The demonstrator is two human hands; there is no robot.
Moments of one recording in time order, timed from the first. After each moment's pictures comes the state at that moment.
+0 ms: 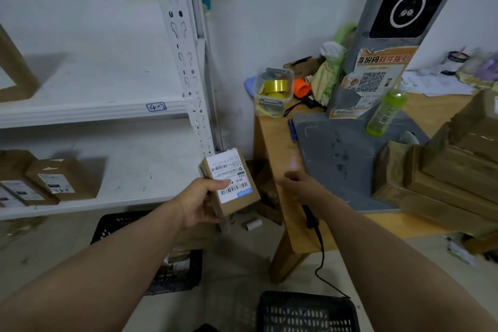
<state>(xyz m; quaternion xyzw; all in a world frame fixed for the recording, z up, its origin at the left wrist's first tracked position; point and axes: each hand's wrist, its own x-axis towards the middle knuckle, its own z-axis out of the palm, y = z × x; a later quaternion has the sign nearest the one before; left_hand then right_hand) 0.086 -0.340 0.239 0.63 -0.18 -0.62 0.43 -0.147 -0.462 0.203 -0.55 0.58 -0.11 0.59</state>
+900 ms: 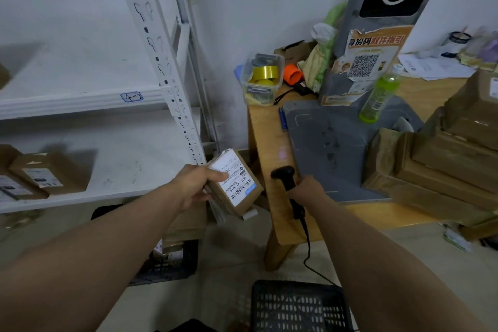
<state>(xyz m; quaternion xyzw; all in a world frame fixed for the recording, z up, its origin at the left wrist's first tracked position) 0.061 -0.378 0.227 0.73 -0.21 -0.53 0.37 -0.184 -0.488 0.148 -0.61 0.68 0.01 0.40</state>
